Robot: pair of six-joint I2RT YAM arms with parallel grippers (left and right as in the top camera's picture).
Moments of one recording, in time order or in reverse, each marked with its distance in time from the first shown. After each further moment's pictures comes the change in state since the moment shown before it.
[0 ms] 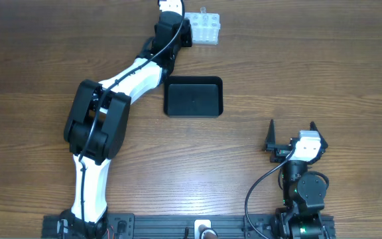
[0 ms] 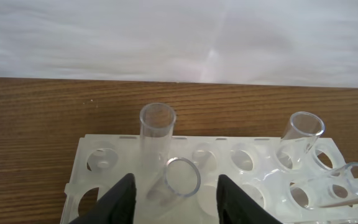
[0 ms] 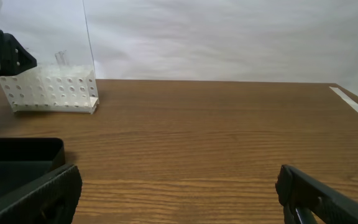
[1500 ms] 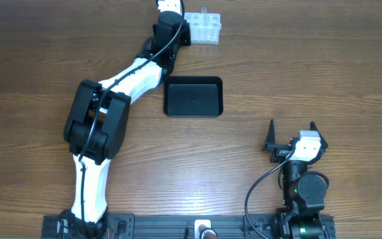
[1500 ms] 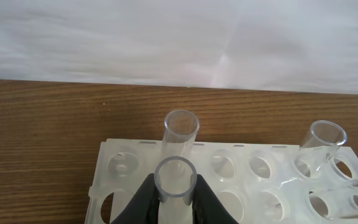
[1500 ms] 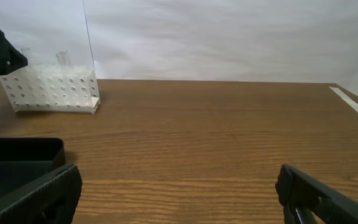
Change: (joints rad) left arm 0.003 0.000 0.000 0.007 -0.040 0.001; right arm 0.000 0.000 0.000 0.000 0.000 -0.001
